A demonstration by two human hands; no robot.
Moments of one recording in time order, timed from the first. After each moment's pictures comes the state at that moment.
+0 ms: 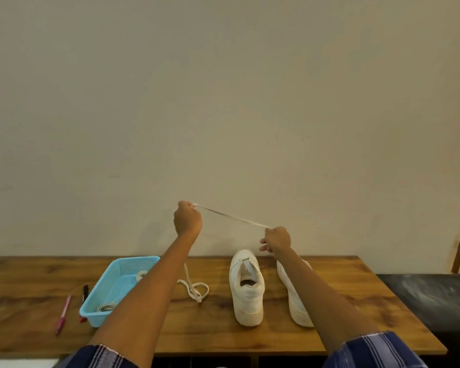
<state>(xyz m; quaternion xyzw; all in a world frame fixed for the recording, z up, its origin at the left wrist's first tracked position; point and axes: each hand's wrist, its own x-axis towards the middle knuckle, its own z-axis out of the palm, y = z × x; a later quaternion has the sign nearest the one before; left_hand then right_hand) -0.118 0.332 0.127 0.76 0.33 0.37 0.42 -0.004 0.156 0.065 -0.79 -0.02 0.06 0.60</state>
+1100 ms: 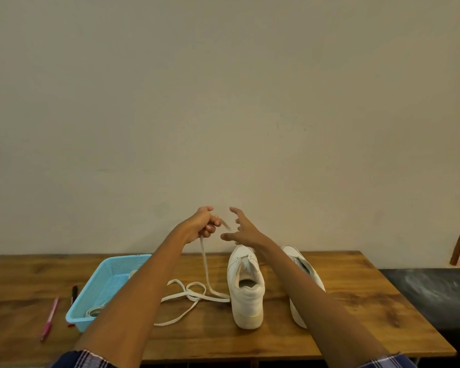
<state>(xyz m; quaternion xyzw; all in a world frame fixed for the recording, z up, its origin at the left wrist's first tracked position) -0.096 0.334 0.121 0.74 0.18 0.04 0.65 -0.023 0.202 0.080 -0.80 -0.32 0.14 0.49</state>
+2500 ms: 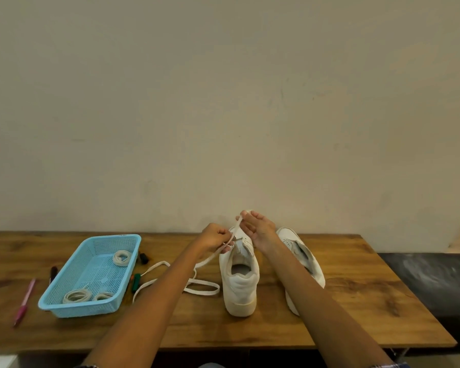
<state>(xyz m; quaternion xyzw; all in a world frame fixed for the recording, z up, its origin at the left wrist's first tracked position) -0.047 0.312 0.012 0.80 0.17 -0.01 0.58 0.019 0.183 0.014 -0.45 -0.02 0.23 0.86</state>
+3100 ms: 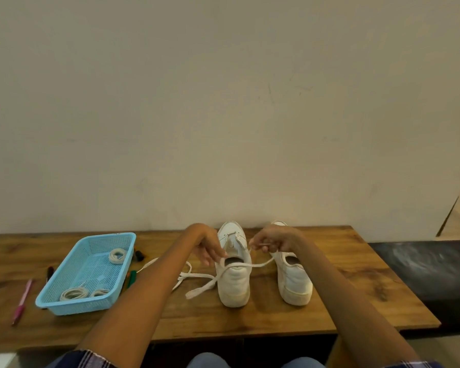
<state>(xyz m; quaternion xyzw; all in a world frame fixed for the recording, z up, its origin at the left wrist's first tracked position) -0.053 0.303 0.040 0.86 0.21 -0.31 0.35 0.026 0.117 0.034 -0.80 -0.12 0.41 0.42</state>
